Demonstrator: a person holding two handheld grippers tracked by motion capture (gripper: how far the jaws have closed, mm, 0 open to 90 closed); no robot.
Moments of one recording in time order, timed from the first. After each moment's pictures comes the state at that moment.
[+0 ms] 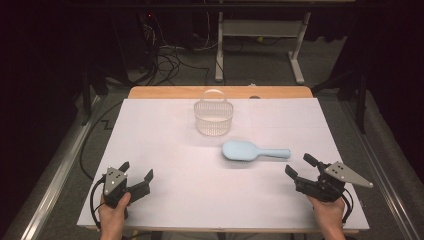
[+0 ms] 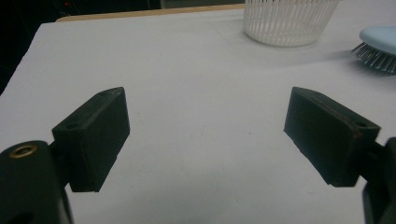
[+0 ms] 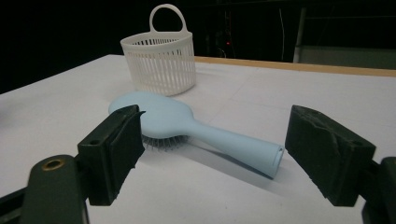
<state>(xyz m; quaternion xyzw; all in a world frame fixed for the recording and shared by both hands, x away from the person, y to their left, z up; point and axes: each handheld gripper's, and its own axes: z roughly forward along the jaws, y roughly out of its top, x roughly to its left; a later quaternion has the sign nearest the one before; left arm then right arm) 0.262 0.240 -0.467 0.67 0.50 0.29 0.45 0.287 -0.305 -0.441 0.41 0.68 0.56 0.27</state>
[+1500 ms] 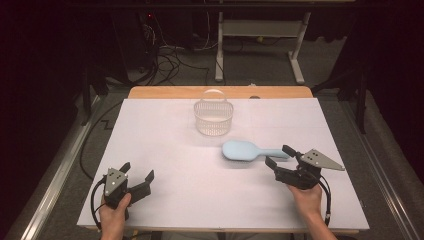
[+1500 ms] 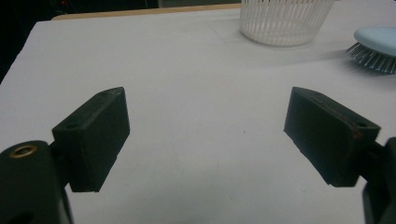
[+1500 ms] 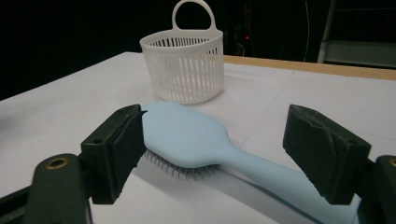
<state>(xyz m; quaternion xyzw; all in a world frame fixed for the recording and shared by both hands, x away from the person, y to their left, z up) 0.261 0.238 -0.467 0.67 0.50 0.29 0.46 0.320 -0.260 -0.440 0.39 0.69 0.56 0.24</state>
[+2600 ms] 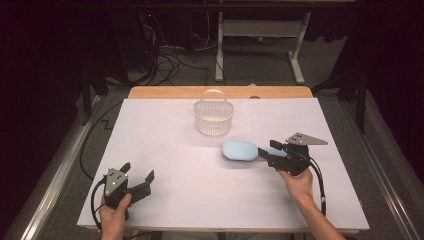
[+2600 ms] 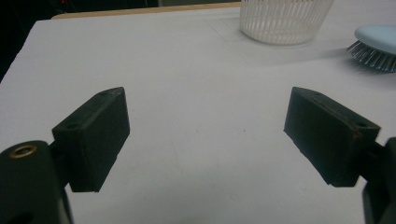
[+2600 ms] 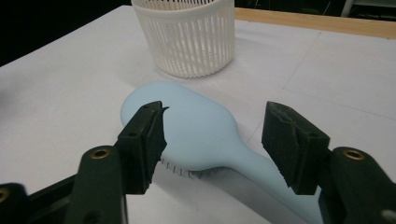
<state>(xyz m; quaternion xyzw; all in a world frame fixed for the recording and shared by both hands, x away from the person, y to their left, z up) 0.261 0.238 -0.467 0.68 0.50 0.29 0.45 0.359 -0.240 -0.422 0.41 0.75 0.48 0.17</state>
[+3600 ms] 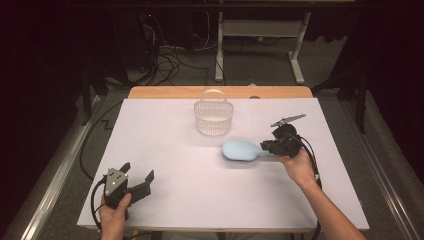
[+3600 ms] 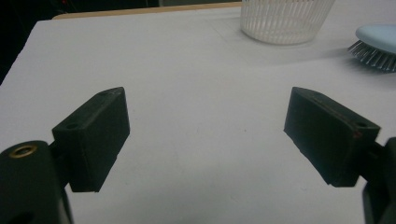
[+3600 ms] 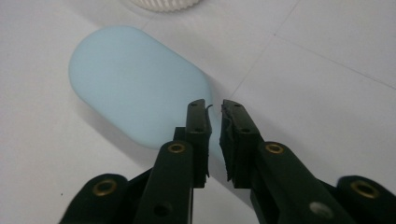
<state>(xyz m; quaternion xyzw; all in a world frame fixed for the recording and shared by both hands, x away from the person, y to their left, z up) 0.261 0.238 -0.467 0.68 0.50 0.29 0.45 0.407 -0.222 -0.401 0.44 0.84 0.30 0.11</state>
